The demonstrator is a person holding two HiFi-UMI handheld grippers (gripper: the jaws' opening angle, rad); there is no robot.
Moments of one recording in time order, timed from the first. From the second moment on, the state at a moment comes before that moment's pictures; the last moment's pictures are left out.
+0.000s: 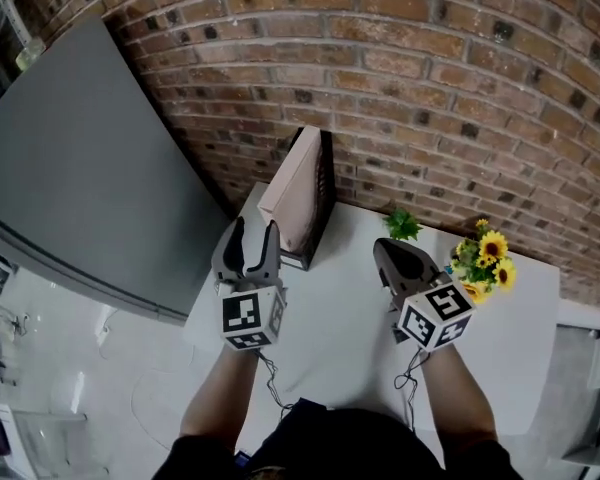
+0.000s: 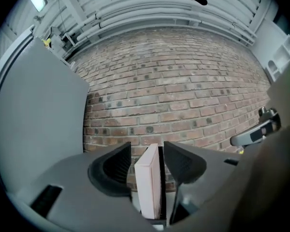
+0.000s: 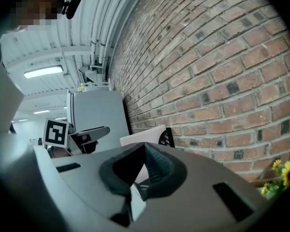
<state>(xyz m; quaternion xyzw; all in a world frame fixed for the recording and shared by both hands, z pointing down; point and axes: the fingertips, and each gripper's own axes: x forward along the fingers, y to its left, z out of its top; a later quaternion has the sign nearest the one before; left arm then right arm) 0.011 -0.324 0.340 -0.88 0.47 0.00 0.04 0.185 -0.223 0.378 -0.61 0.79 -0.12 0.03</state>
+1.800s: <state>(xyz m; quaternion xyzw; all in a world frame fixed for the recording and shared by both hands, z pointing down) -0.092 -0.069 0.391 -0.92 0.38 -0.03 -0.07 0.032 -0.067 0.391 -0.56 0.82 -0.11 -0.01</state>
